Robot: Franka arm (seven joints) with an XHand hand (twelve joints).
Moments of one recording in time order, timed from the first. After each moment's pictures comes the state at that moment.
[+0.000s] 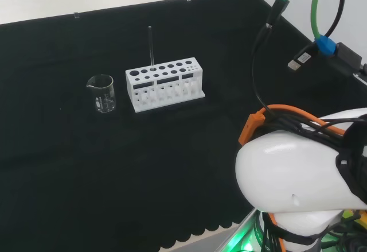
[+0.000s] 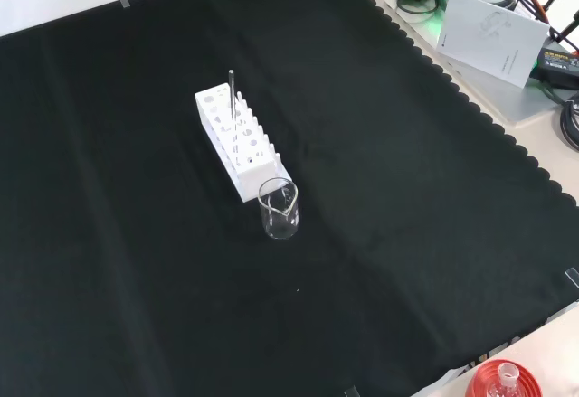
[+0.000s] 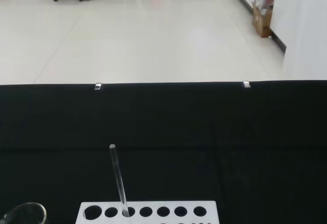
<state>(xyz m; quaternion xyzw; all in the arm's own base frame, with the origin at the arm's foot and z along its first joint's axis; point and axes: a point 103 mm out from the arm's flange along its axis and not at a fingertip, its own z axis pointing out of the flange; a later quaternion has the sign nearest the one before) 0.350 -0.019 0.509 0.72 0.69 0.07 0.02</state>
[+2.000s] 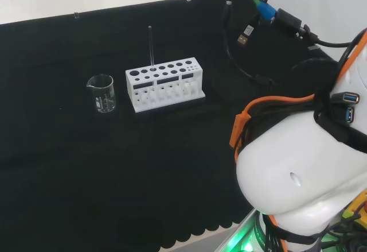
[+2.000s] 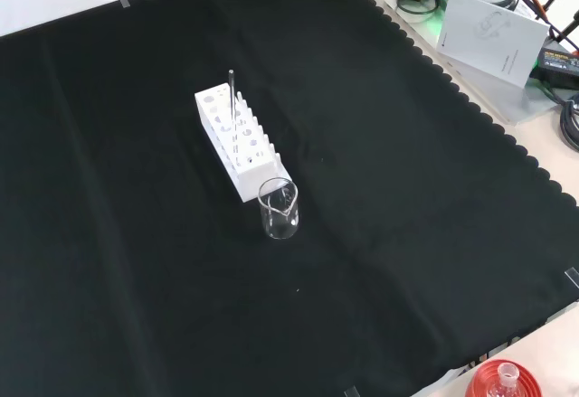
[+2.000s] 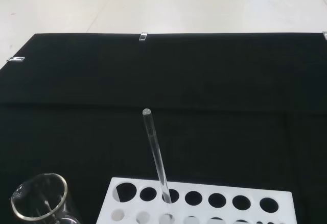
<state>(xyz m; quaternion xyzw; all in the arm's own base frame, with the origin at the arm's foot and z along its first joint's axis) 0.472 0.003 0.408 0.67 0.74 0.05 -0.05</state>
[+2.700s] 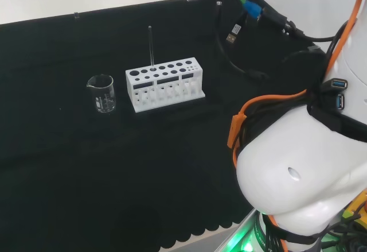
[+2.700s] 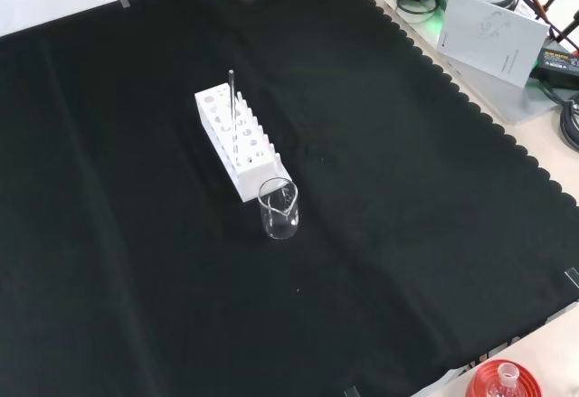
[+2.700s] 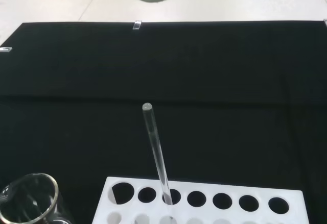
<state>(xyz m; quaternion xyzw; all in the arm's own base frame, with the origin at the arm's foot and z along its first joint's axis) 0.498 0.015 0.386 0.68 0.73 0.03 -0.05</state>
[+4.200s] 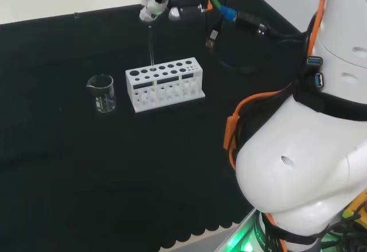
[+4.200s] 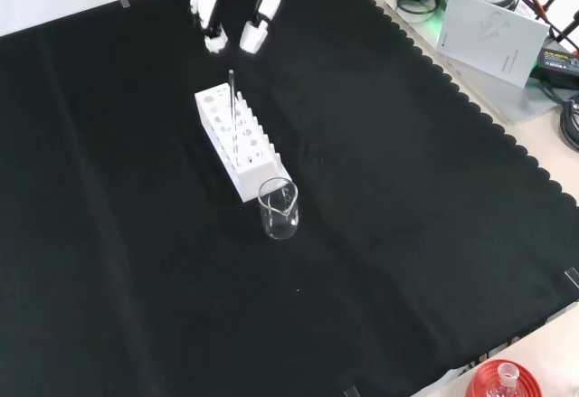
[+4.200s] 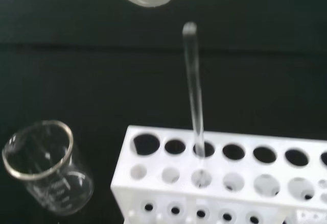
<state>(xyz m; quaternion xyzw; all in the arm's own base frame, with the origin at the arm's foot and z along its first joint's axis) 0.520 0.049 0.319 0.67 0.74 -0.01 -0.10</state>
